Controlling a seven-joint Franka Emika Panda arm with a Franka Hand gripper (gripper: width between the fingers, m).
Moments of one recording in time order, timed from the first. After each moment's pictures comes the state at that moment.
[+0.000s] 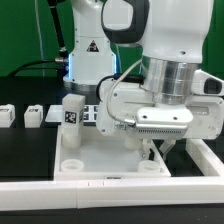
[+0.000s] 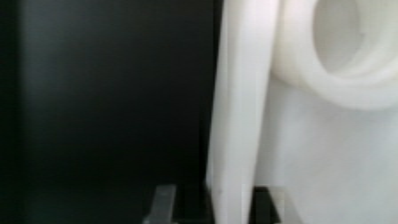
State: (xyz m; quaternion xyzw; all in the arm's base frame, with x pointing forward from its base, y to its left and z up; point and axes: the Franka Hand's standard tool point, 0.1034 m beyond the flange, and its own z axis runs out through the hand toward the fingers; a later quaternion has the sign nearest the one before) arm 0.570 0.069 0.010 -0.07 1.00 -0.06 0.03
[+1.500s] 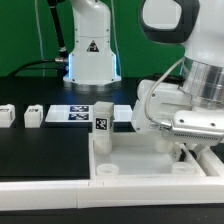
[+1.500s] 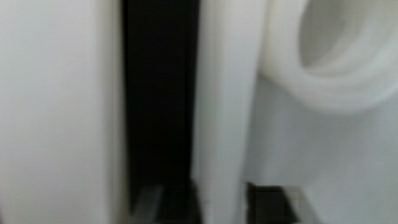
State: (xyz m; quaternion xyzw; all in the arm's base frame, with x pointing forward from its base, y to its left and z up) arm 0.579 0.115 0.012 -0.01 1.00 -0.08 -0.01
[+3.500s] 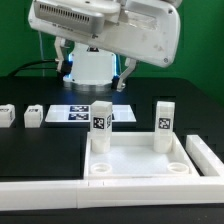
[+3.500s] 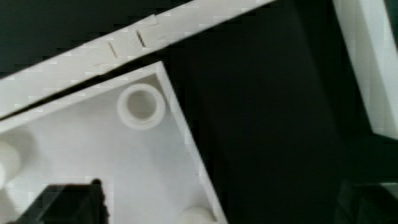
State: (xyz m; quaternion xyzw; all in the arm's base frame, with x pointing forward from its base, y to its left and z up) arm 0.598 -0.033 0.153 0.20 0.97 -0.12 0.08
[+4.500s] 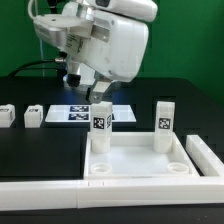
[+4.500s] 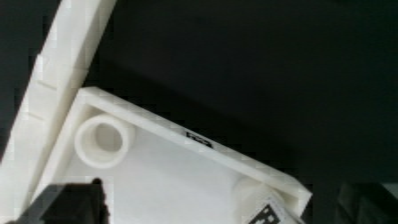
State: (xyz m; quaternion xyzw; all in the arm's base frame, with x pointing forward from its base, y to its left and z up) arm 0.564 -0.044 0.126 0.59 0.80 -0.08 0.08
